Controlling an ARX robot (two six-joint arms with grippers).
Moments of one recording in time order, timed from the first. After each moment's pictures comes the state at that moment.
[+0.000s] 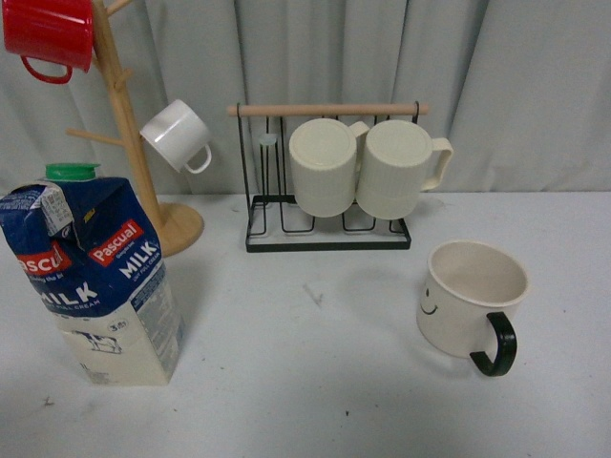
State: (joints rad) left arm 0.00 0.00 0.01 0.00 0.00 -0.01; right arm 0.00 0.00 0.01 0.00 0.00 0.00
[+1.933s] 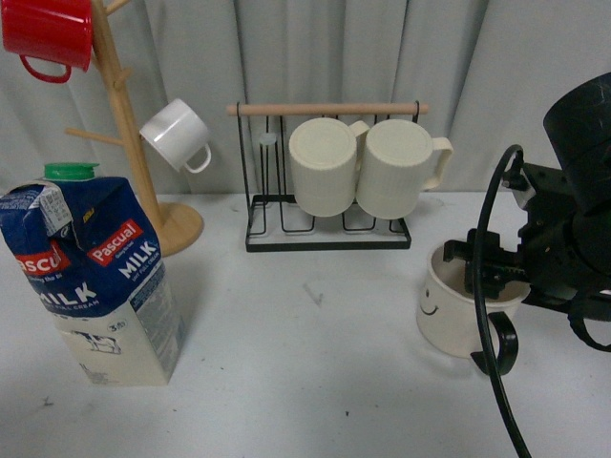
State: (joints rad) left arm 0.00 0.00 0.01 0.00 0.00 -0.01; right arm 0.18 2.04 1.11 -0.04 0.04 0.34
